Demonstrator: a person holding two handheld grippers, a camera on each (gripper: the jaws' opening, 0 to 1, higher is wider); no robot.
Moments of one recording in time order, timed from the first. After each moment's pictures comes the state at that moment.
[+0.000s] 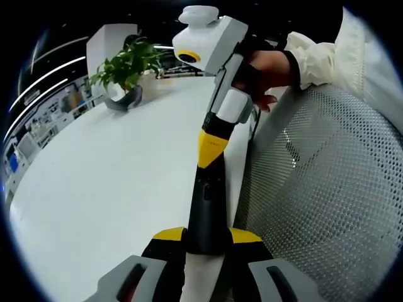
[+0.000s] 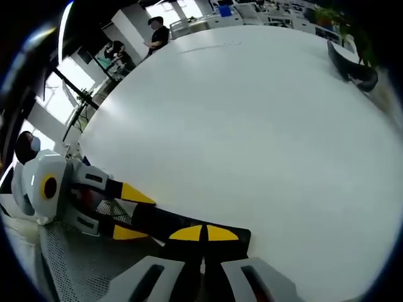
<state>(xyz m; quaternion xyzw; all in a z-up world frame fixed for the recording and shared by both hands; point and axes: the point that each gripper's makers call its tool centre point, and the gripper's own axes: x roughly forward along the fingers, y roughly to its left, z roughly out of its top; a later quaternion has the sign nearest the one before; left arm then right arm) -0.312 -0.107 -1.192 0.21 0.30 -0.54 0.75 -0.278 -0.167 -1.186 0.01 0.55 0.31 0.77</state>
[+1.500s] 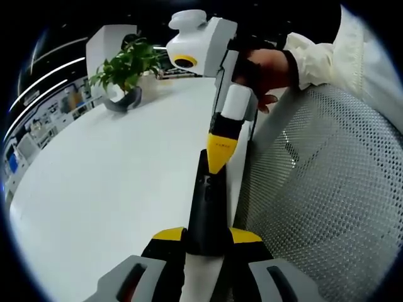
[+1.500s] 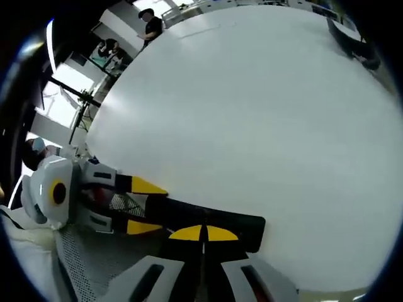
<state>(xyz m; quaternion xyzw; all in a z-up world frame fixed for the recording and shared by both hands) -0.313 -0.108 -1.192 0.21 0.30 -0.54 0.75 -0.297 -0.161 -1.185 0.04 0.61 0.32 0.72</state>
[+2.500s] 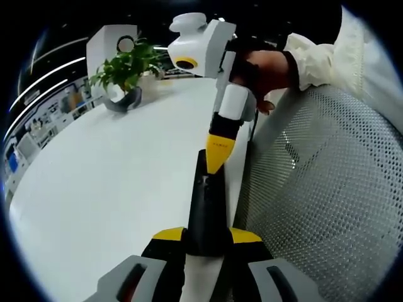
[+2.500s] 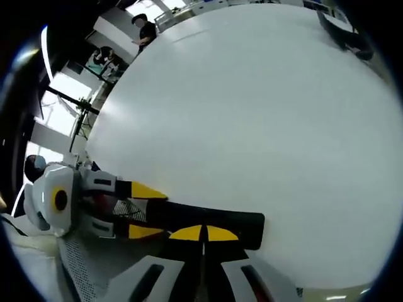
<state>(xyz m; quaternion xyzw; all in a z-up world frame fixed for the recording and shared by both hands) -0.313 -0.109 -1.192 0.21 0.30 -0.54 0.75 -0.295 -0.161 -1.184 0.06 0.61 0.31 0.73</state>
